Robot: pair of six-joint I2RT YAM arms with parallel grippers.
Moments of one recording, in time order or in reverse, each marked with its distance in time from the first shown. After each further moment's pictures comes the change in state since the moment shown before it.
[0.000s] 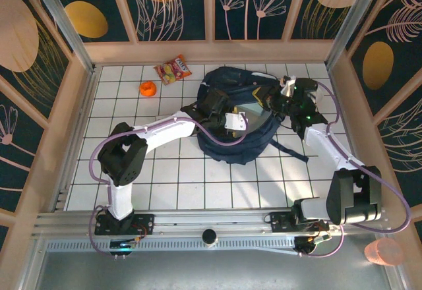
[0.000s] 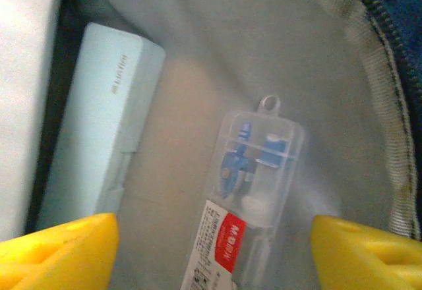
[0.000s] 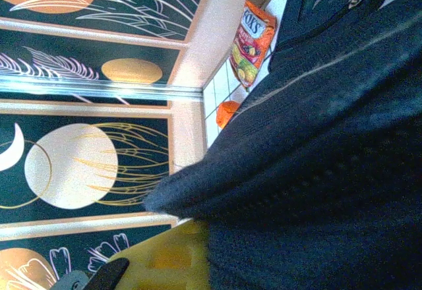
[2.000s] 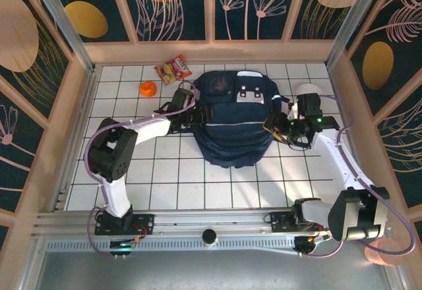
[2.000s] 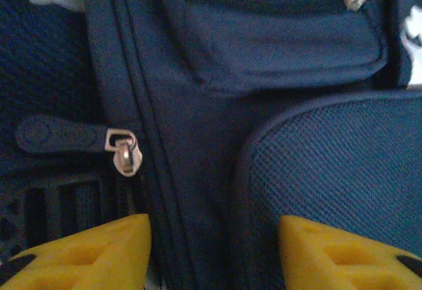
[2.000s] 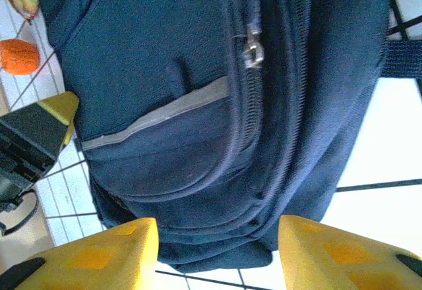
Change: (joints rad) left arm 0.263 -0.044 -0.299 0.290 0.042 -1.509; right arm -0.055 -0.114 0.043 -0.823 0.229 -0.500
